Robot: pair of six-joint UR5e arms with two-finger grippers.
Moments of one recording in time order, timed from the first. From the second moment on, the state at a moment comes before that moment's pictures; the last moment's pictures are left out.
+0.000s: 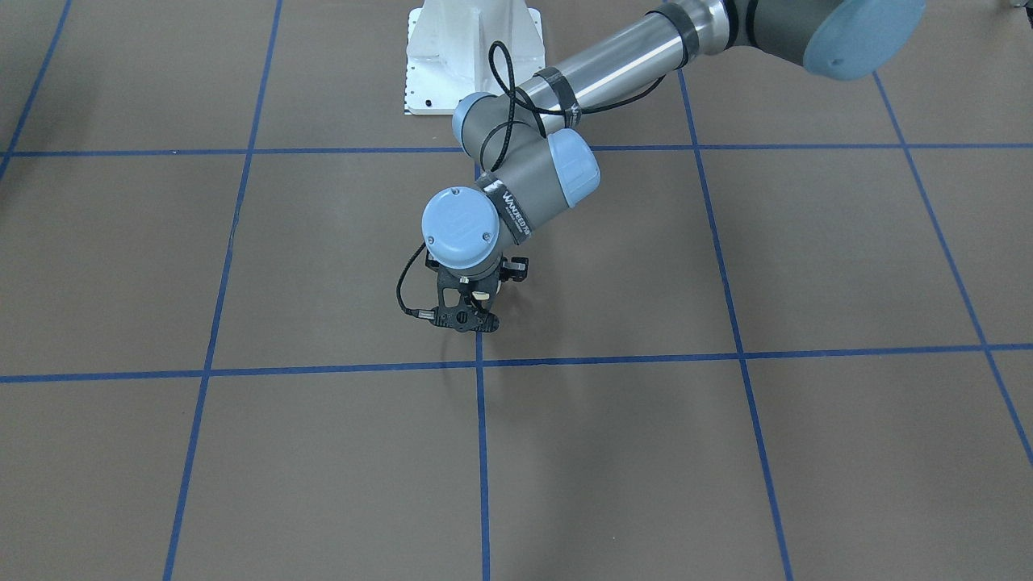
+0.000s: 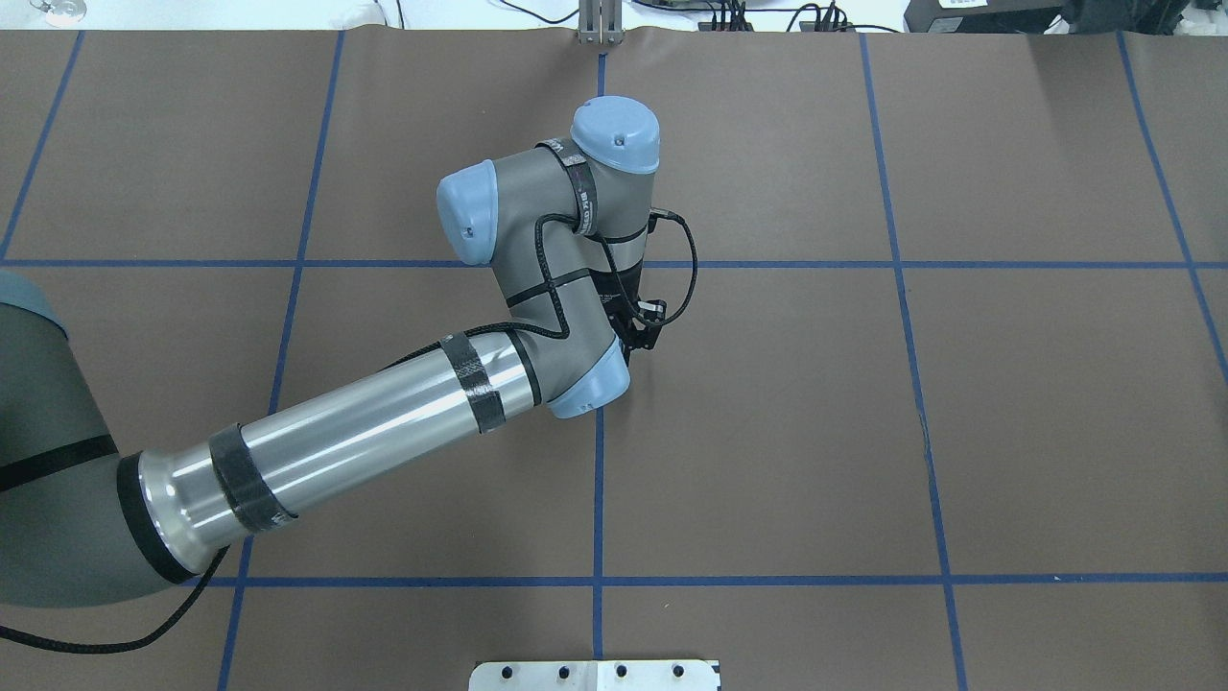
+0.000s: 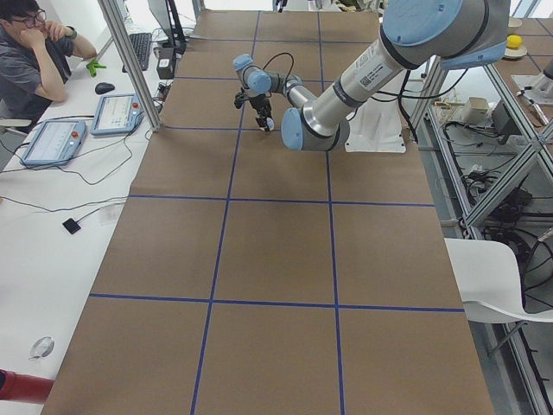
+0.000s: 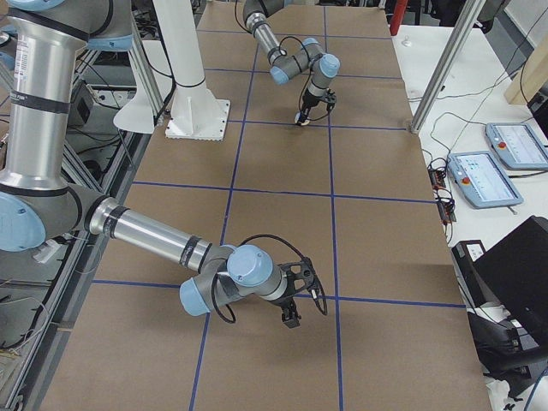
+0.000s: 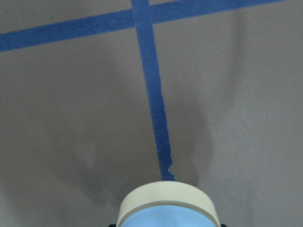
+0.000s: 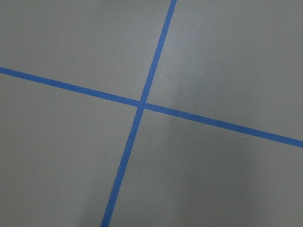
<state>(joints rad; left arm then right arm) -0.59 -2.69 -1.00 -1.51 -2.22 -0.85 1.59 -1.79 1.44 -0.73 2.37 0.09</state>
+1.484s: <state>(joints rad) -0.63 -2.68 -1.15 -1.47 -2.18 -0.85 1.59 -1.76 1.45 -0.73 2.43 0.20</state>
